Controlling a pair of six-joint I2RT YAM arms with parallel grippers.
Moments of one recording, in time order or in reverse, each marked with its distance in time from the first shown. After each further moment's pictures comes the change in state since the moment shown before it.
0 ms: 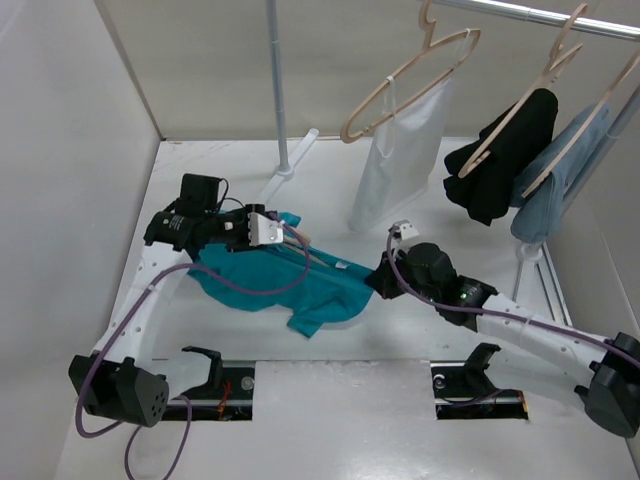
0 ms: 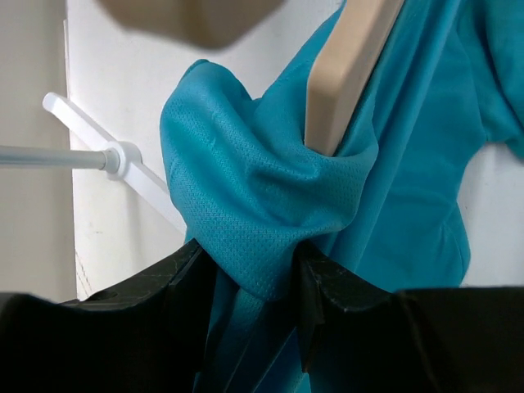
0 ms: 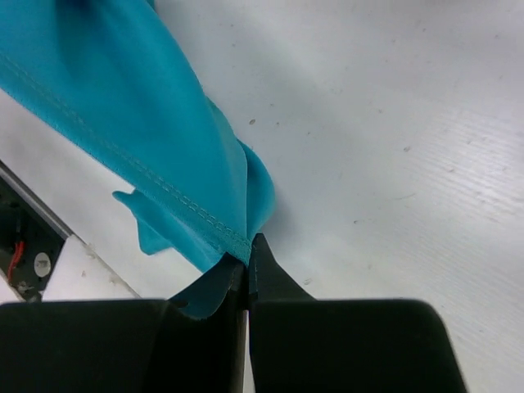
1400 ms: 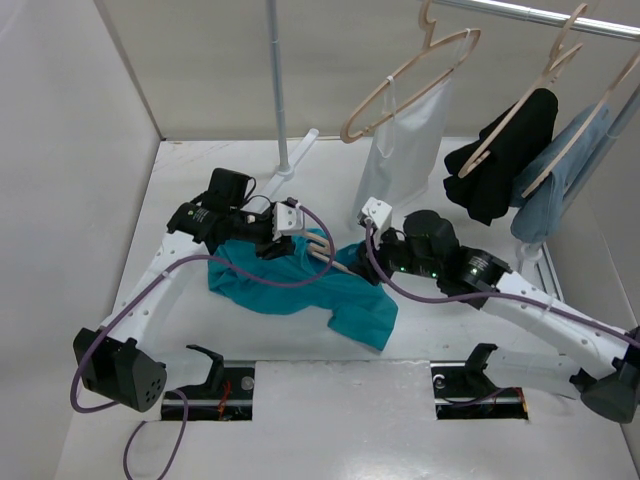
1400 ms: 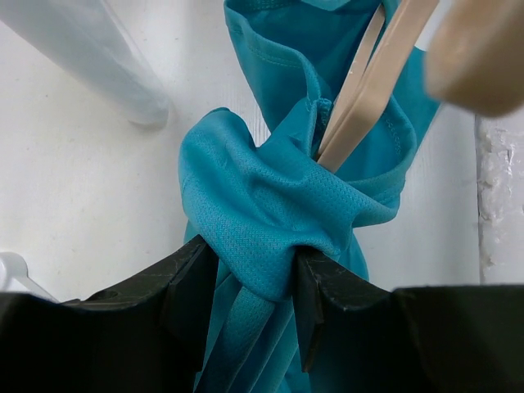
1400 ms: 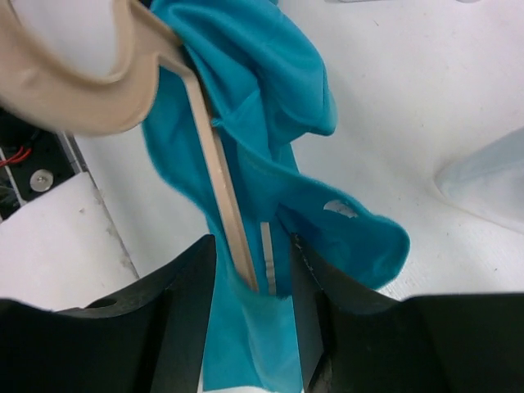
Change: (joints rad) left arm -0.182 0.080 0.024 0.053 0.200 -0.325; right arm 0.074 0.050 0.456 -0.326 -0.161 -0.536
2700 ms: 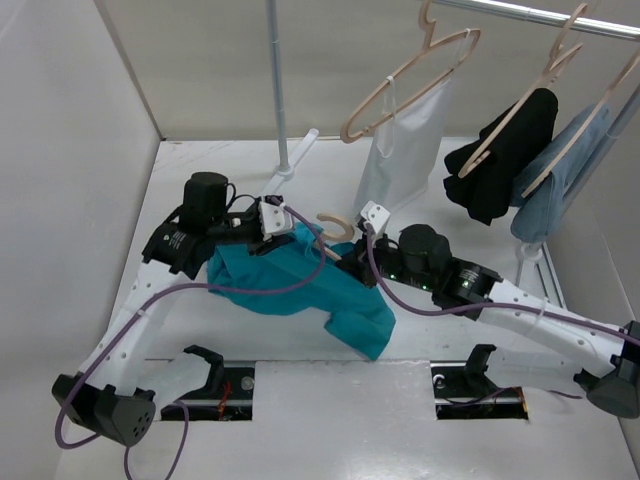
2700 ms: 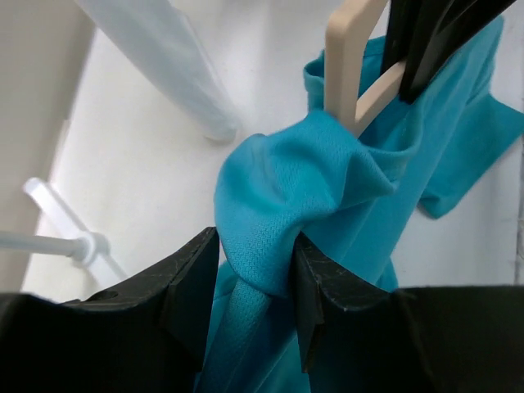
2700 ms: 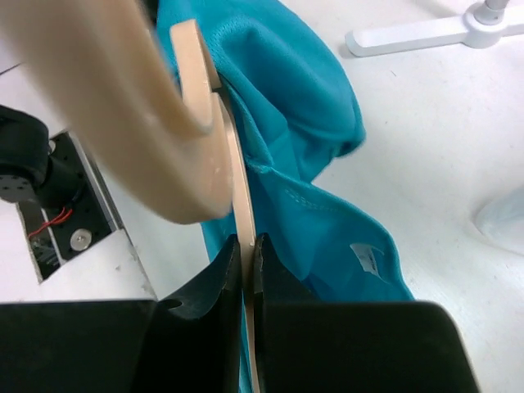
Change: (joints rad) left arm 0.008 -0.163 -0.025 0.132 -0.083 -0.146; right arm 0.092 0.043 -0.079 0.240 0.113 0.135
